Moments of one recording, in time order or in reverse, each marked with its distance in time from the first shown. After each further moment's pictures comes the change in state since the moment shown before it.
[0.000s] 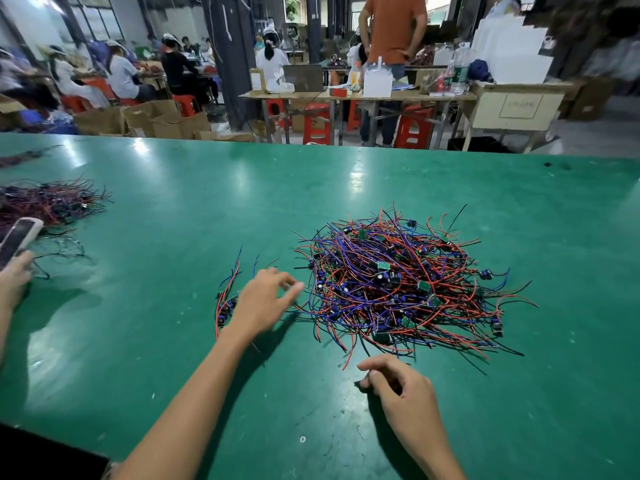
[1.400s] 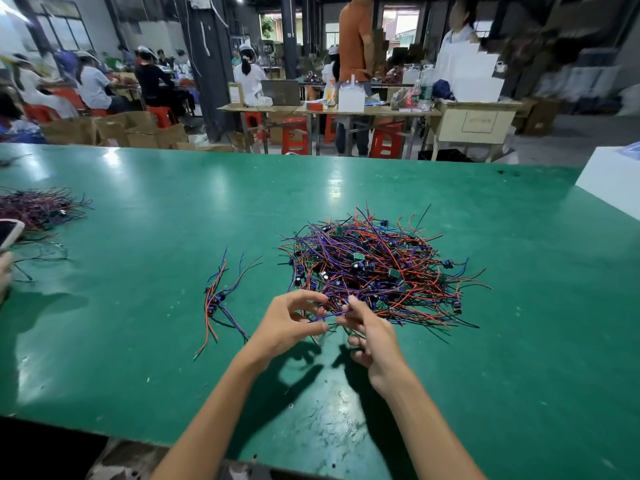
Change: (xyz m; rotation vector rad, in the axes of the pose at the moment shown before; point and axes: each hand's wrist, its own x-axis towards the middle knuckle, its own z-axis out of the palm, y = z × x) left_hand -0.080 0.074 0.000 -0.875 -0.258 -0.031; right_hand 0.021 -0.056 0.005 0.649 0.045 0.464
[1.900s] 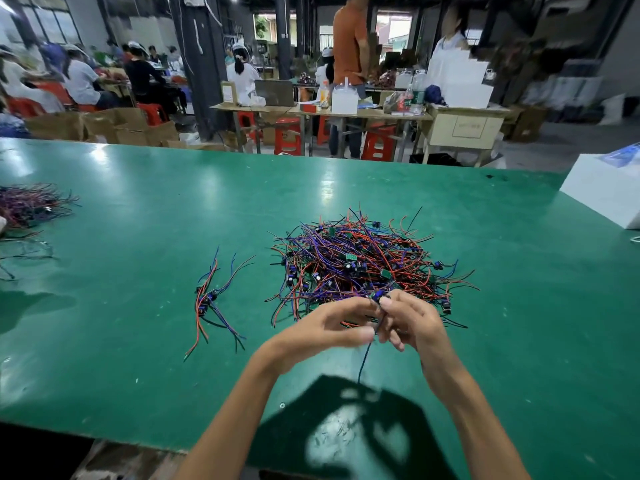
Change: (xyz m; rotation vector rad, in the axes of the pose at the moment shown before) left_hand -0.018 0.060 0.041 -0.001 -0.548 0.131; right_hand -0.039 -0.046 -0.058 -0.227 -0.292 -0.491
